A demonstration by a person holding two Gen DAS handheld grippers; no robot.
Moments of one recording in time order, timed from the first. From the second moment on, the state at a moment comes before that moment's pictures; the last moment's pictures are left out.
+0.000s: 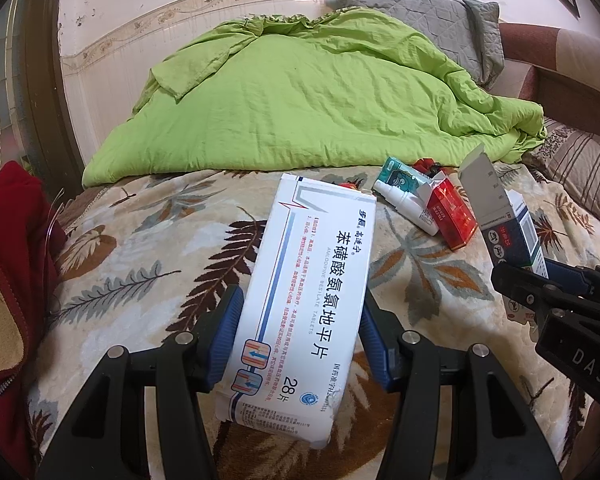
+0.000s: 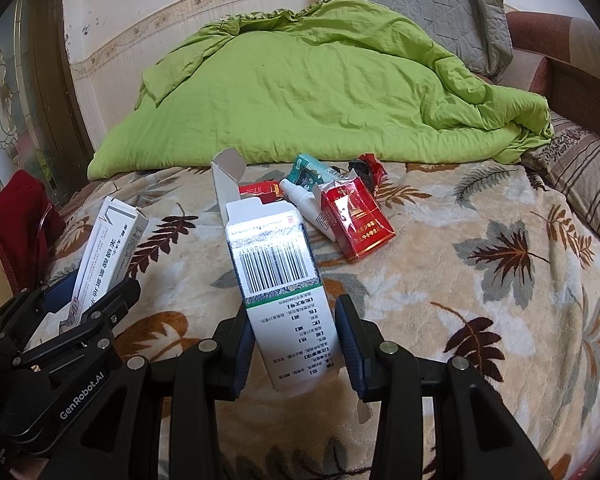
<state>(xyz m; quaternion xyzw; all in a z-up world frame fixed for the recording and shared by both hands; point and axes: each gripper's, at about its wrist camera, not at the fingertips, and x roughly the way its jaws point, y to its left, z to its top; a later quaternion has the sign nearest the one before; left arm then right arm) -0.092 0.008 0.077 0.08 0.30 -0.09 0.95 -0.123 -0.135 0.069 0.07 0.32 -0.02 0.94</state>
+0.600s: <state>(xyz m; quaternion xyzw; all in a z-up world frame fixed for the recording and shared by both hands) -0.116 -0.009 0.088 0.06 0.30 -0.16 0.94 -0.137 -0.158 0.083 0.12 0.30 -0.03 0.95</state>
